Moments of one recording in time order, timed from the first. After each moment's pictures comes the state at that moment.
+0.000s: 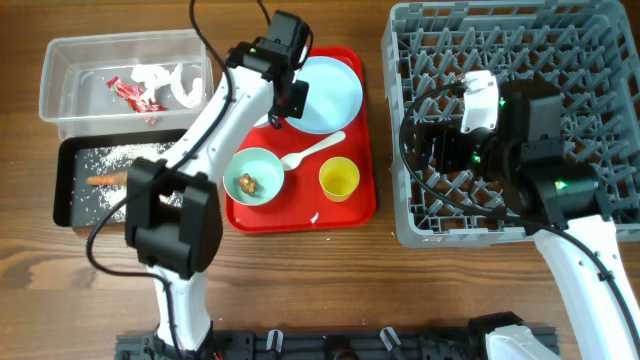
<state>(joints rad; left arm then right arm) -0.39 2.08 1.77 -0.95 -0.14 -0.10 0.17 1.18 1.15 -0.77 -0.29 0.12</state>
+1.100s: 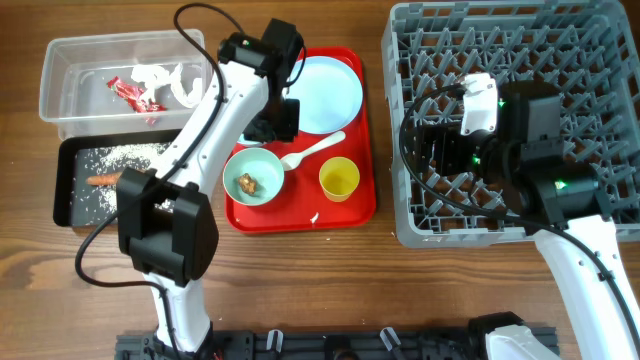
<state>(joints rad) -0.39 2.03 1.82 -1.34 -0.02 -0.34 0.17 1.18 1.15 -0.79 -0.29 0.12</state>
